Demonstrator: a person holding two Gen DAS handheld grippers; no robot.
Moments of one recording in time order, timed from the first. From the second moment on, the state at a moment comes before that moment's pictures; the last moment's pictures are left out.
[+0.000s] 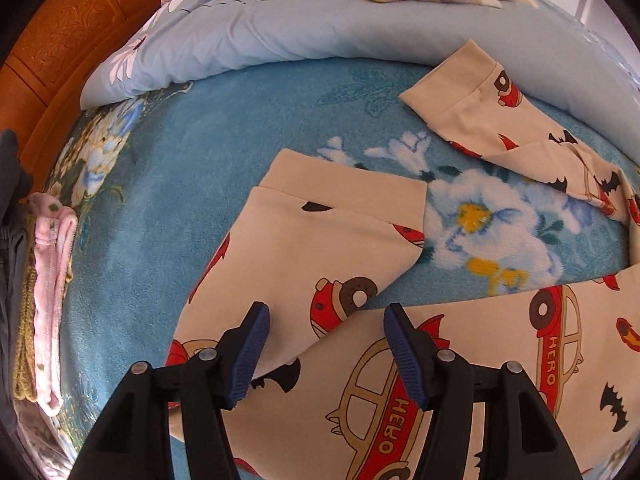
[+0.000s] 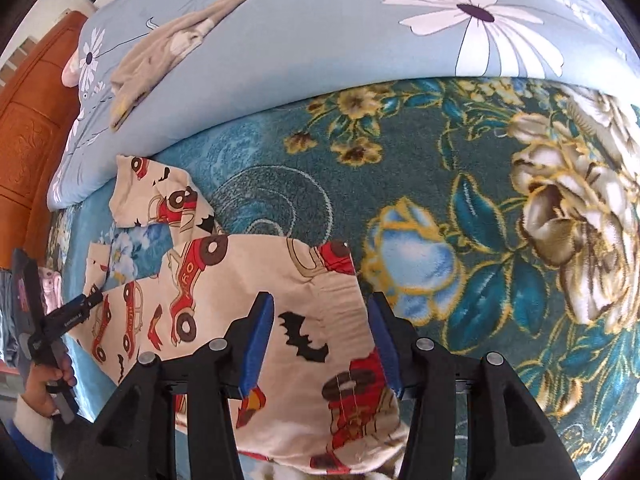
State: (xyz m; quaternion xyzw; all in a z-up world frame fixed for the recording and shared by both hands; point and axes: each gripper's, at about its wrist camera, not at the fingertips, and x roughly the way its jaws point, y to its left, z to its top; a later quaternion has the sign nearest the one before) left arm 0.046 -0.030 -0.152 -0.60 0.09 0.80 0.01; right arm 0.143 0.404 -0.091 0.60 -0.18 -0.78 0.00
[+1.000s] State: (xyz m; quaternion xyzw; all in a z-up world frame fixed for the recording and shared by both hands) left arm 0.034 -0.170 -0.040 -0.49 -0.27 0.83 -0.02; right arm 0.119 0.421 -0.021 0.52 -0.24 -0.82 0.07
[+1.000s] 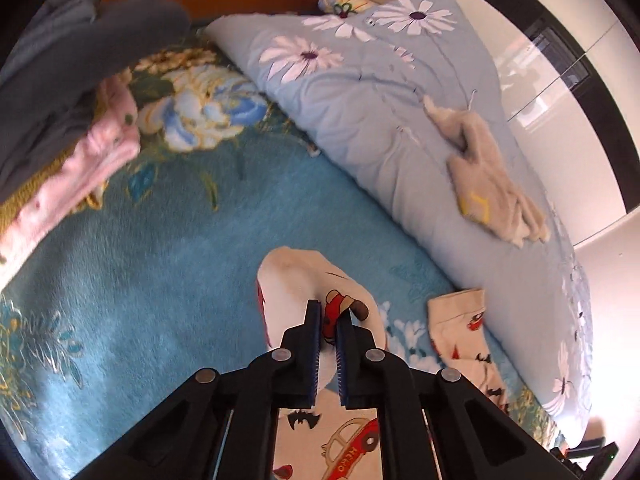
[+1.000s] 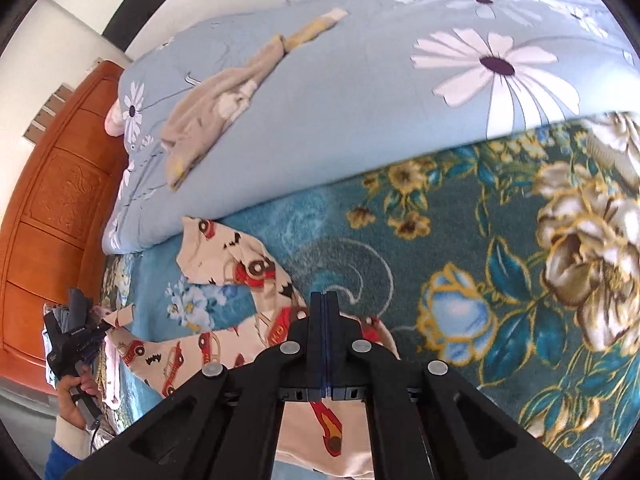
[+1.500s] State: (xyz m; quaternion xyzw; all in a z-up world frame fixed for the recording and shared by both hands) left arm 0.075 -0.201 -0.057 -0.52 -0.27 0.81 -0.05; right arm 0.107 0.434 -0.119 0.62 -0.23 -0.75 0.03
